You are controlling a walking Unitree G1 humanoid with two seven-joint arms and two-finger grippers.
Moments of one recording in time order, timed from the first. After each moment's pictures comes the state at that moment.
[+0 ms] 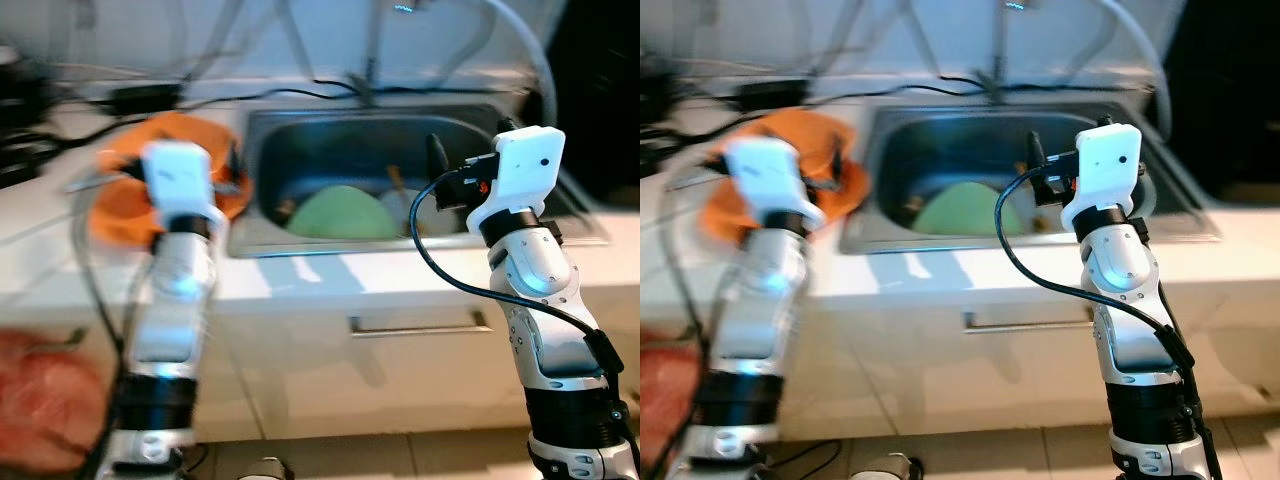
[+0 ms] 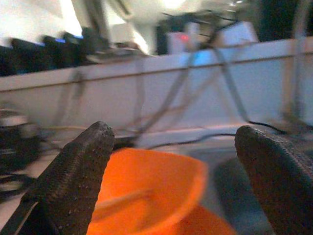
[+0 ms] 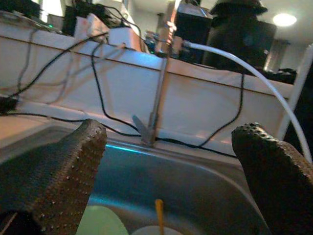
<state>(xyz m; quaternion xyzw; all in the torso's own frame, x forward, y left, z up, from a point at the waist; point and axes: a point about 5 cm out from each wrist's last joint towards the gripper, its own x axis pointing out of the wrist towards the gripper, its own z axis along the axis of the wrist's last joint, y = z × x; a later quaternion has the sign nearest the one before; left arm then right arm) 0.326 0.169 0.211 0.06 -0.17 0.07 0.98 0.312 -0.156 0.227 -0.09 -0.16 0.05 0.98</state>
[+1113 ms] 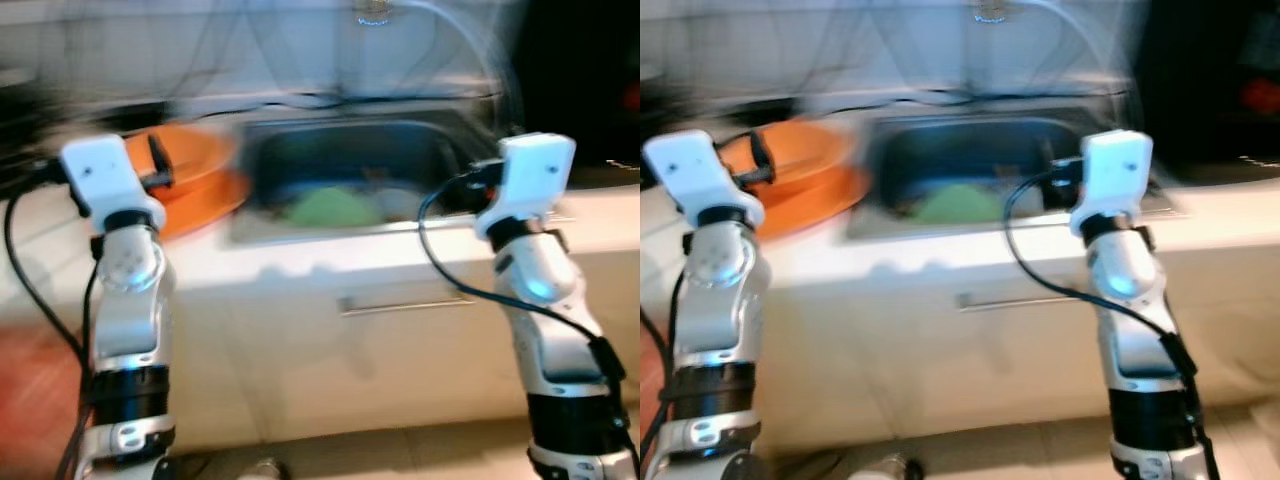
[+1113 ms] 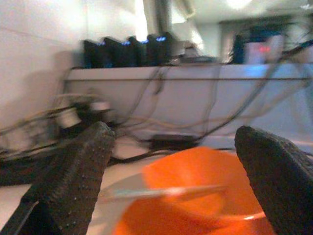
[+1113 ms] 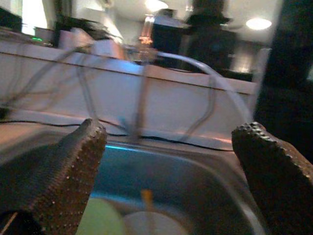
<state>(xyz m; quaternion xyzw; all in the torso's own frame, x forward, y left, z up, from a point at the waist) 0.323 0.219 0.209 0.02 -0.14 0.20 0.97 0.311 -0.160 0.218 -0.08 -0.14 0.04 0.99</state>
